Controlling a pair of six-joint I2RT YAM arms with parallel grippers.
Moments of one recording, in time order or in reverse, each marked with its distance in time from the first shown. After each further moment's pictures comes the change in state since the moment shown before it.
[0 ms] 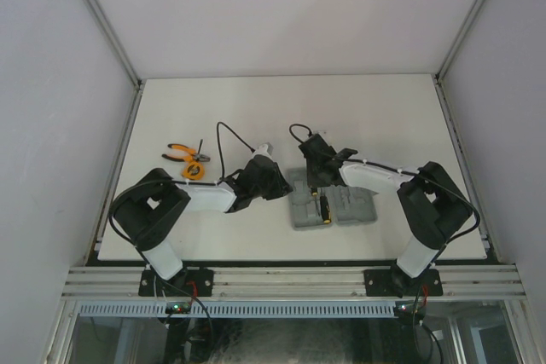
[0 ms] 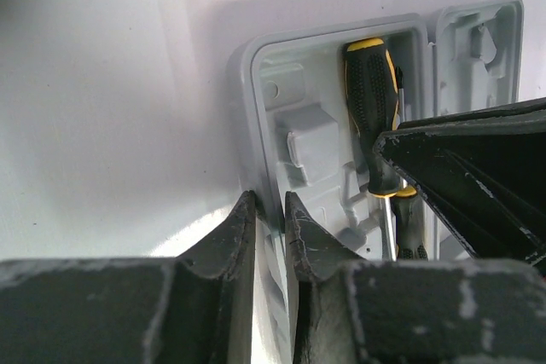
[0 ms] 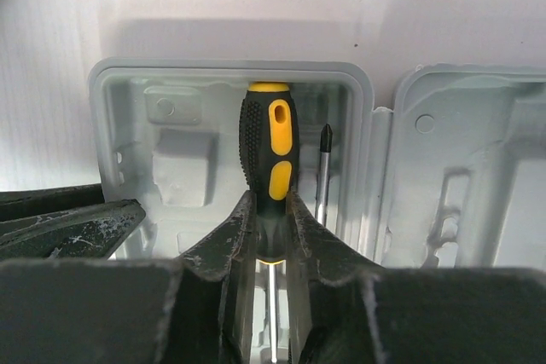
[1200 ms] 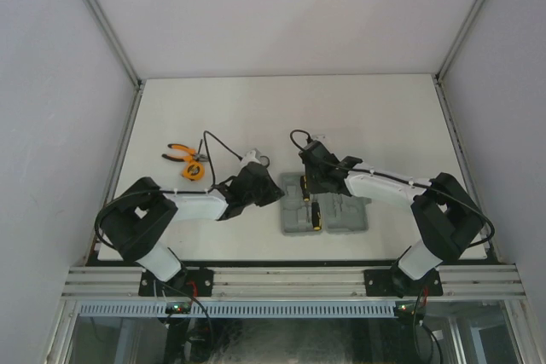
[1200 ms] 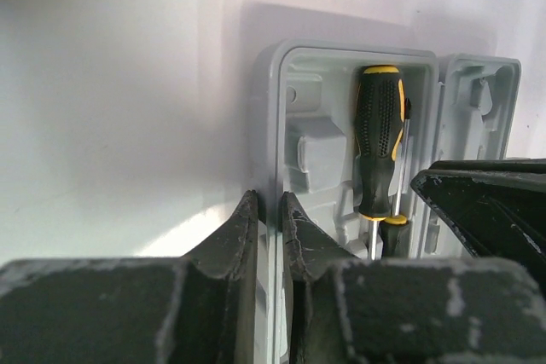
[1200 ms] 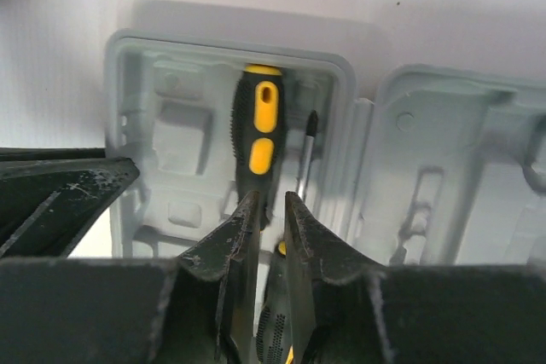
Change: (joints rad) left arm -0.007 -0.078 -0.073 -0.030 -0.068 -0.104; right arm 0.069 -0.109 -0.071 0.021 -0.004 0.031
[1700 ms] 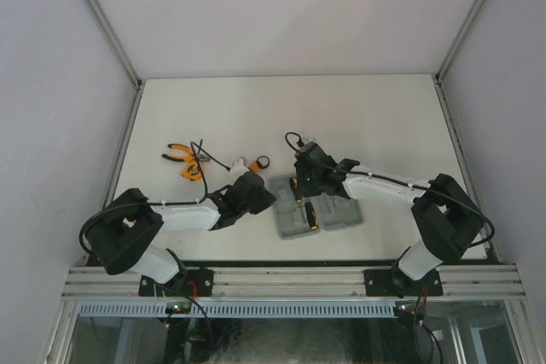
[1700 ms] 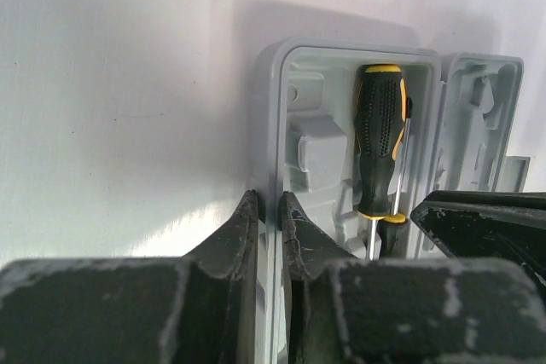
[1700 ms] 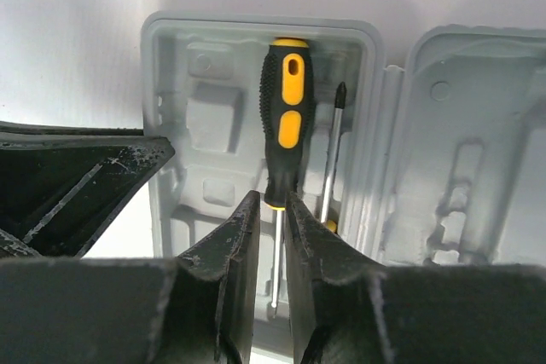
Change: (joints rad) left arm -0.048 -0.140 -0.111 -0.080 -0.151 -0.182; right arm 0.037 -0.006 -0.002 0.042 -0.130 -0.006
